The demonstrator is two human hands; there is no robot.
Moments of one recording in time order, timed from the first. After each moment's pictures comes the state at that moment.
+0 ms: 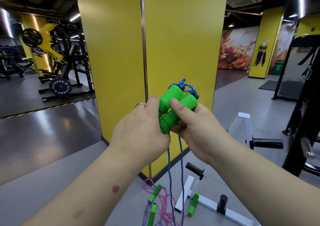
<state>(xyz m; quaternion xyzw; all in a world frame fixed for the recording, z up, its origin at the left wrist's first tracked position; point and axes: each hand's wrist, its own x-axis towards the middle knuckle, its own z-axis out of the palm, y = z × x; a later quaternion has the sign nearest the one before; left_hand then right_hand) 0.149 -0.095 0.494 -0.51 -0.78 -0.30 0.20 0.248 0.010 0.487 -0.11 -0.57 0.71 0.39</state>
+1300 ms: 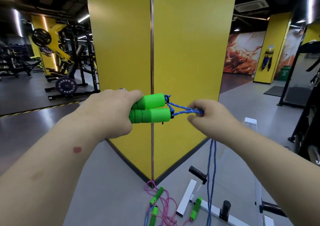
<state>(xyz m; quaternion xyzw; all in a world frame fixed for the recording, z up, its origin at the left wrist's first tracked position) 0.069 -0.131 0.544 -0.54 -0.82 -0.07 0.19 0.255 0.055 0.509 -0.28 -0.88 0.21 0.31</state>
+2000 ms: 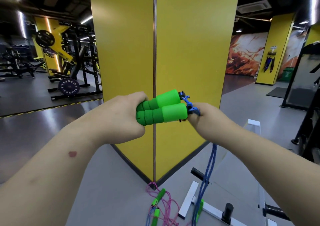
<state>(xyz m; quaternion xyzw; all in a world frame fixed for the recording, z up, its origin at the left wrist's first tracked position) 0.082 -0.139 0.545 -0.55 -0.81 -0.22 0.04 0.245 0.040 0.514 -0.26 -0.90 0.23 0.26</state>
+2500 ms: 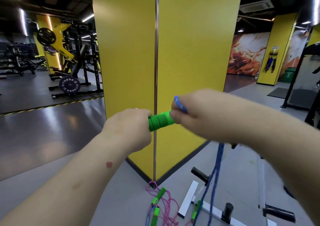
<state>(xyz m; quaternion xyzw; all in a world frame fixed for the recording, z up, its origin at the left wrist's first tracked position) 0.092 -0.109 0.506 -0.47 -0.86 -0.13 0.13 0.263 -0.029 0.575 -0.19 -0.97 -0.04 0.11</state>
